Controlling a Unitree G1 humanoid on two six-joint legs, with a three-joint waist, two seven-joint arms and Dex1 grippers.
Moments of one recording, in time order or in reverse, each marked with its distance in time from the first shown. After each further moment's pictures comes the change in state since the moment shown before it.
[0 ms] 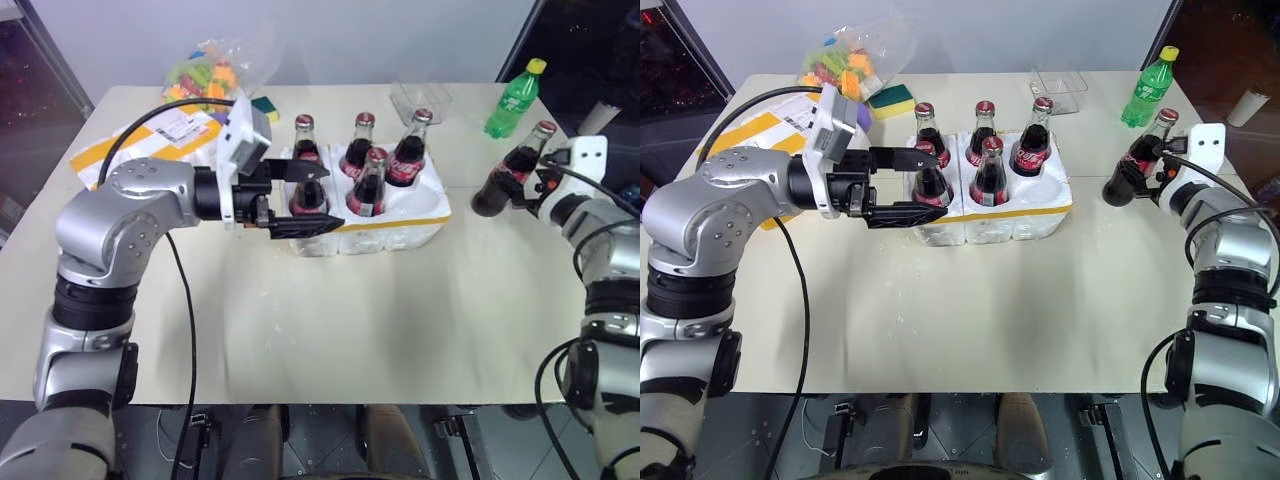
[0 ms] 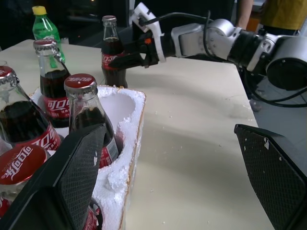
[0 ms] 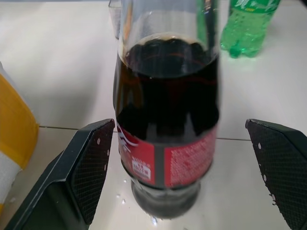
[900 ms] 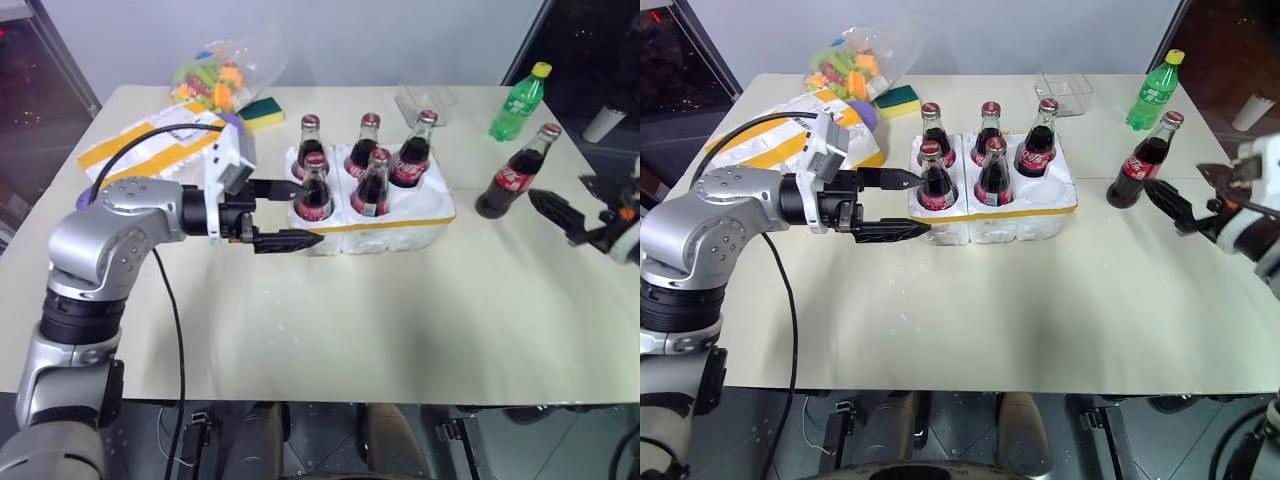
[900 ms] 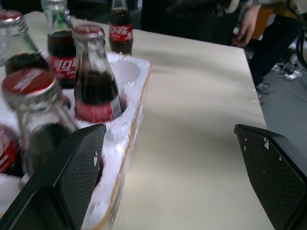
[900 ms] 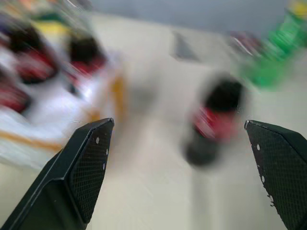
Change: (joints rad) left arm 0.088 0.041 0.005 0.016 0.029 -0.029 -0.048; right arm 0.605 -0.131 -0.364 -1.025 0.297 0.512 0.001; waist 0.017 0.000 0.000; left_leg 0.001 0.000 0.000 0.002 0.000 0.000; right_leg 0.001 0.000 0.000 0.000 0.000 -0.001
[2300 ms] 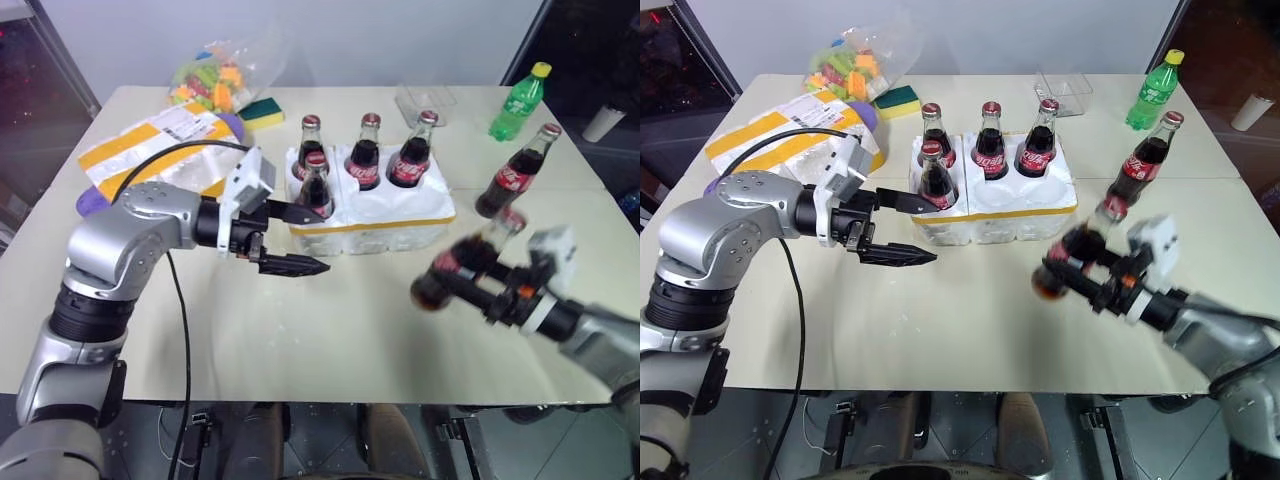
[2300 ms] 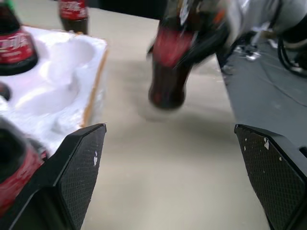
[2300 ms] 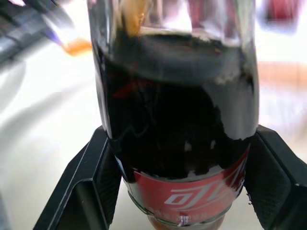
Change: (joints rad) left arm 0.013 0.030 -0.050 0.004 0.015 0.006 -0.091; right arm 0.040 0.074 0.160 -0.300 0.469 -0.029 0.072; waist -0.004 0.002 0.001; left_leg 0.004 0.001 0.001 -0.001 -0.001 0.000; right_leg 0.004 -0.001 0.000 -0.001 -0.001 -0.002
